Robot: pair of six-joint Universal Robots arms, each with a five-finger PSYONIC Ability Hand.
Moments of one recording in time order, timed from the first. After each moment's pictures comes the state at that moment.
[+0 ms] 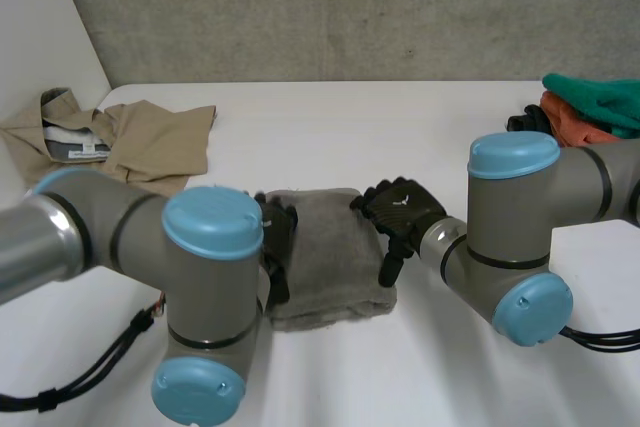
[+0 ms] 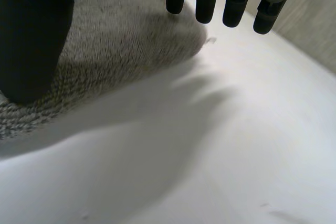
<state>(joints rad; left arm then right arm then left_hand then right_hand) 3.96 -2.19 -1.39 3.20 -1.93 3.46 2.11 -0.88 1.26 0.07 1.43 2.76 0.25 0.24 0.22 0.24 0.05 0.22 0.21 0.21 0.21 0.05</state>
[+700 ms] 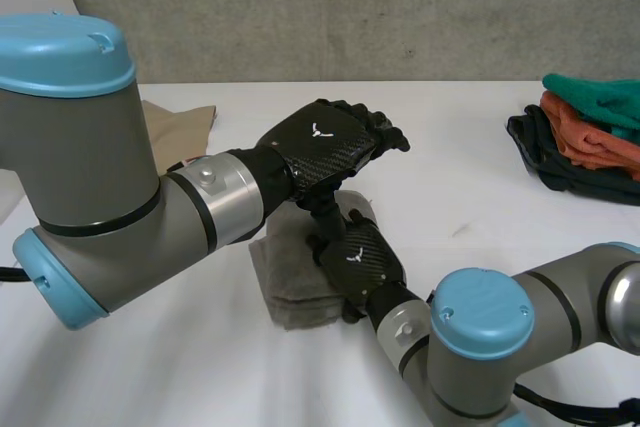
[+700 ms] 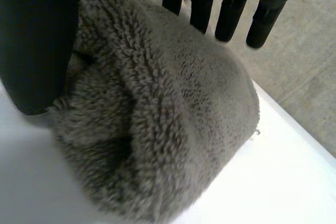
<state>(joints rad) 4.10 -1.96 -1.22 2.97 -1.12 3.46 2.30 -0.95 1.70 -0.55 1.50 2.72 0.27 0.28 0.27 0.28 0.10 0.37 0.36 0.36 0.36 0.19</state>
